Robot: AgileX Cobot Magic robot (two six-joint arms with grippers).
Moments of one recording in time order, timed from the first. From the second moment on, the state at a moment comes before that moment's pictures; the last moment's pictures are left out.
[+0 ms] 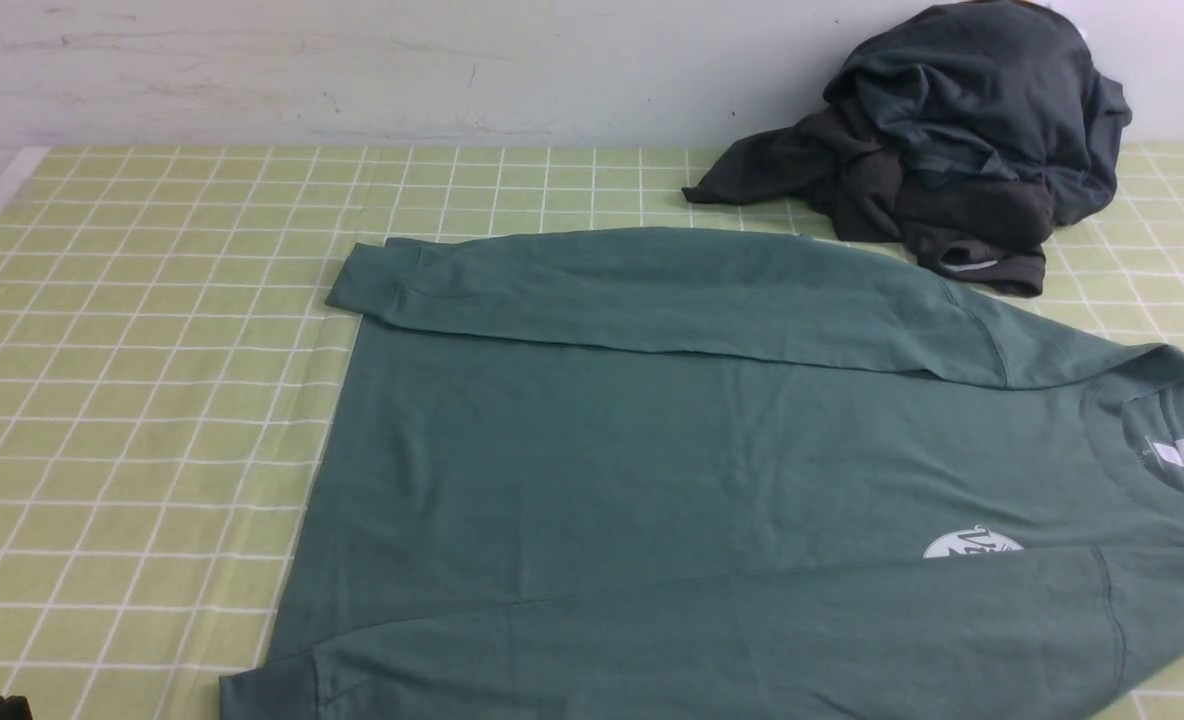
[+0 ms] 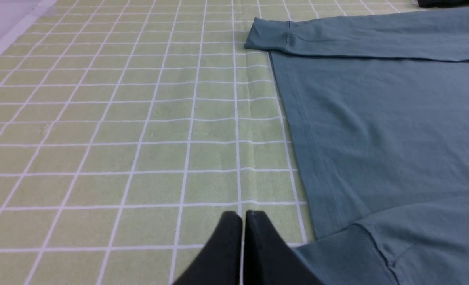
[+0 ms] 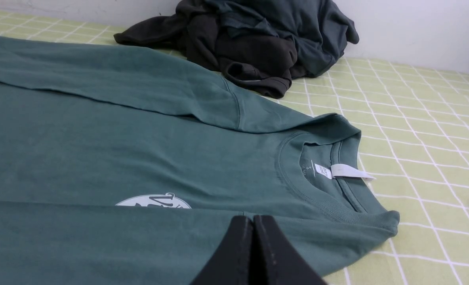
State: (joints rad) right arm -0.04 -0.01 0.02 0.07 0.36 -0.13; left arm -0.01 -0.01 0.02 -0.11 0.36 0.09
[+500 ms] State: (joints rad) right arm -0.04 -0.01 0.03 0.06 0.29 -0.13; left arm -0.01 -0.01 0.03 -0.07 0.29 0.09
